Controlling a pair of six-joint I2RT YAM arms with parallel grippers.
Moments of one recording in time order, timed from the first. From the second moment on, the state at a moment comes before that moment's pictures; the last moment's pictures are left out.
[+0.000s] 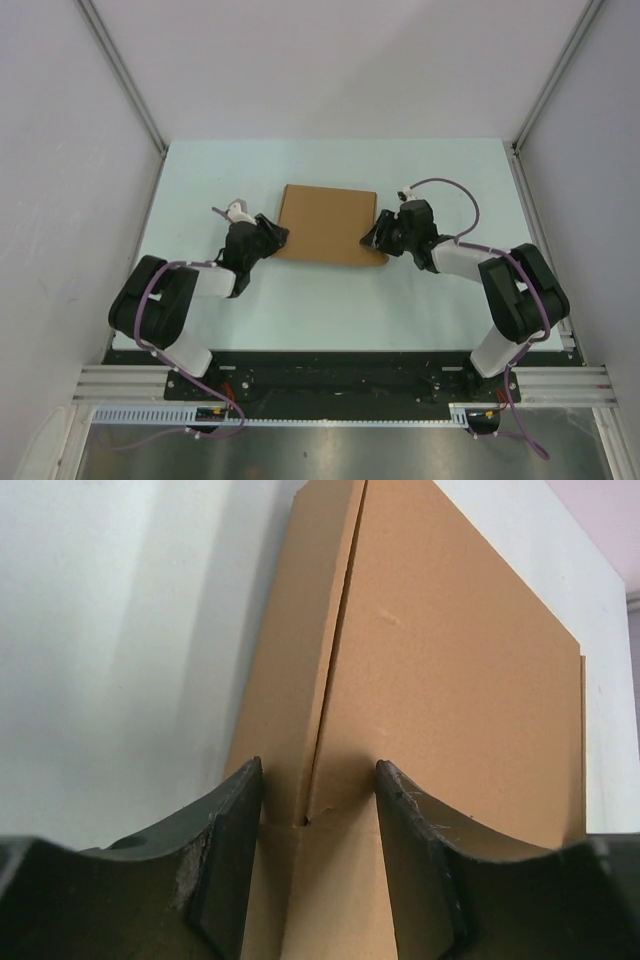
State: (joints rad) left arm -0.34 1.60 0.51 0.69 -0.06 -0.79; right arm 0.43 1.67 0.81 0.23 -0.22 0.70
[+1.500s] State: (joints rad) left arm -0.35 1.53 0.63 0.47 0.26 -0.91; right arm 0.35 1.48 0.95 -0.28 -0.15 0.58
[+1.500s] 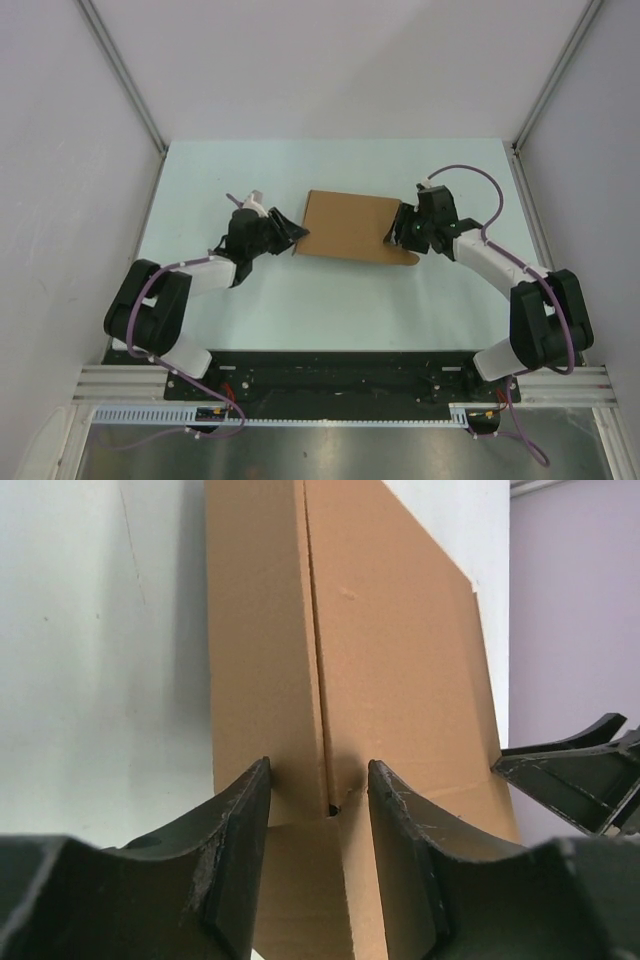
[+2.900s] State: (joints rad) left arm -0.38 1.14 0.63 0.16 0.40 -0.95; right arm 0.35 1.47 1.15 -0.56 -0.16 0.54
